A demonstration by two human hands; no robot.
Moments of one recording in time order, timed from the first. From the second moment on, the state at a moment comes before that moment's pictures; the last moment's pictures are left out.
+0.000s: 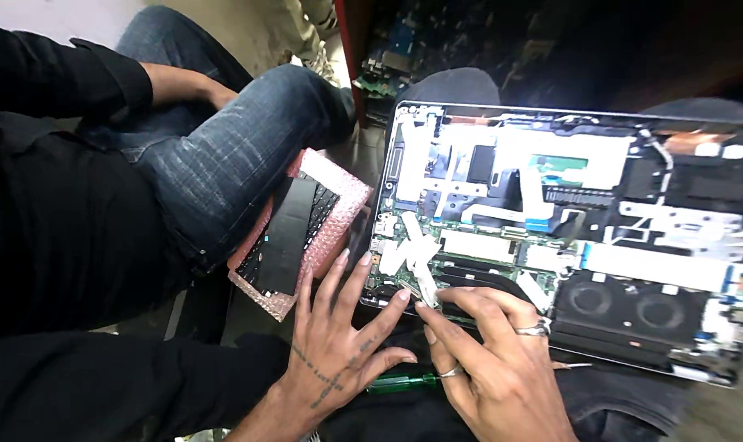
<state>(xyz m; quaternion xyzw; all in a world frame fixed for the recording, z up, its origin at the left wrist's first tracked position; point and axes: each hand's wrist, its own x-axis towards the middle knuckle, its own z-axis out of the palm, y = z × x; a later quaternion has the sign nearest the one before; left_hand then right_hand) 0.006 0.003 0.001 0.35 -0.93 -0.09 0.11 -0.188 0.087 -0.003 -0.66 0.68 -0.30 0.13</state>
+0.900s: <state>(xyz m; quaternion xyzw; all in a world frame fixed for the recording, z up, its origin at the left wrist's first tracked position) 0.006 0.008 -0.005 0.36 -0.92 -0.10 0.11 -0.198 0.059 0.000 -0.68 0.67 -0.29 0.11</state>
